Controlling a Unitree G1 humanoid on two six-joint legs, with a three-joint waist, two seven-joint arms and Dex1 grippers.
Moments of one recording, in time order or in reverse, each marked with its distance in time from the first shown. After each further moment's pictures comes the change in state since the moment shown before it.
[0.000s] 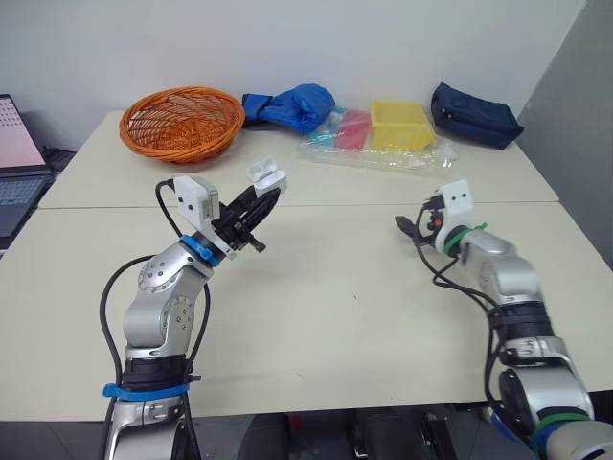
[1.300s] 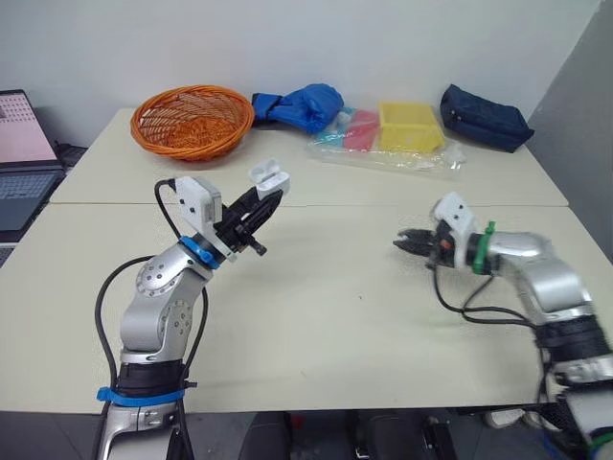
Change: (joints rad) left arm 0.029 0.035 -0.030 -0.030 -0.009 -0.001 -0.013; right arm 0.153 -0.463 0.208 -0.425 0.095 0.059 0.726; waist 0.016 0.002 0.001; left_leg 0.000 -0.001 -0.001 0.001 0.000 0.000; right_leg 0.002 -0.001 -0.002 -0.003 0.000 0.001
